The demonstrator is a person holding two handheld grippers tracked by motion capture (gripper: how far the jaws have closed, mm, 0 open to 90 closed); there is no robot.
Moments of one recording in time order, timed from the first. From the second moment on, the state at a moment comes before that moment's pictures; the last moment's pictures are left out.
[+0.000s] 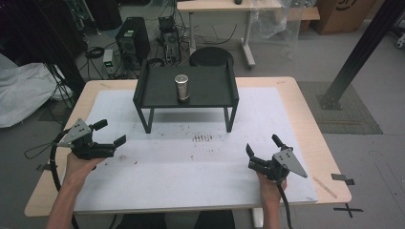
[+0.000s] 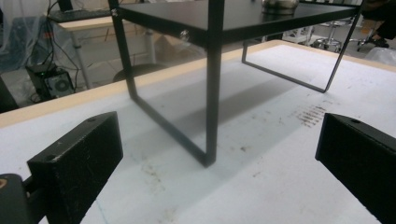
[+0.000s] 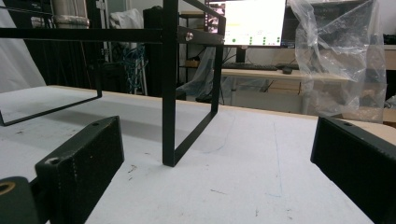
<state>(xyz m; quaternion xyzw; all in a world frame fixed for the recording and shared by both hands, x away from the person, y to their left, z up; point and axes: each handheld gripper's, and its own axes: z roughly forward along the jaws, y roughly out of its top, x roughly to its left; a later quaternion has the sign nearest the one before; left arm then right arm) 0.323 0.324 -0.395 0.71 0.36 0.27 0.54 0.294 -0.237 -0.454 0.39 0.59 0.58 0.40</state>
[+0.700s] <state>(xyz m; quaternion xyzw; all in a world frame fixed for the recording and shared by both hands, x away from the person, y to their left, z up) 0.302 0.346 -0.427 0.68 0.39 0.30 0.55 0.293 -0.237 -0.454 0.39 0.59 0.58 0.41</state>
